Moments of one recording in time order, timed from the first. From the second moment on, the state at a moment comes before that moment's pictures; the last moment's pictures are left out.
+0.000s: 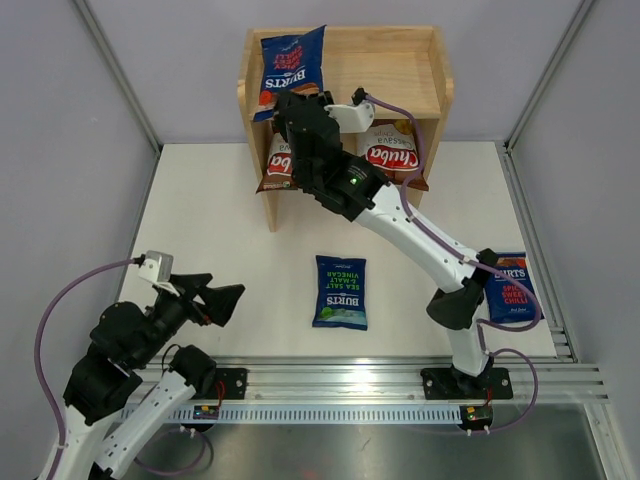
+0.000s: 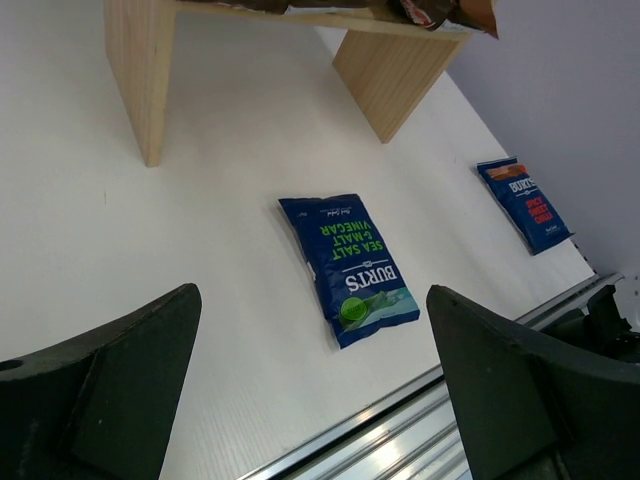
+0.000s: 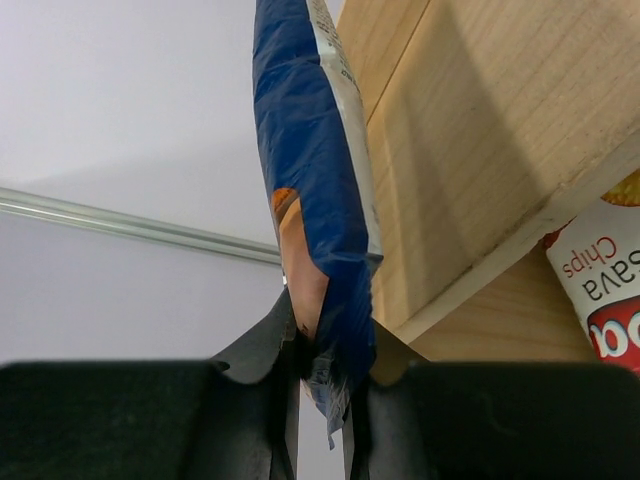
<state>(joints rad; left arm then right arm) -0.59 0.20 0.81 -0.77 -0.03 -0.42 0.98 1.97 2.34 -0.31 0.93 1.23</state>
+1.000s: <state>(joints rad) -0.59 0.13 0.80 -0.76 -0.02 -0.42 0.90 2.21 2.60 -0.38 0.82 1.24</state>
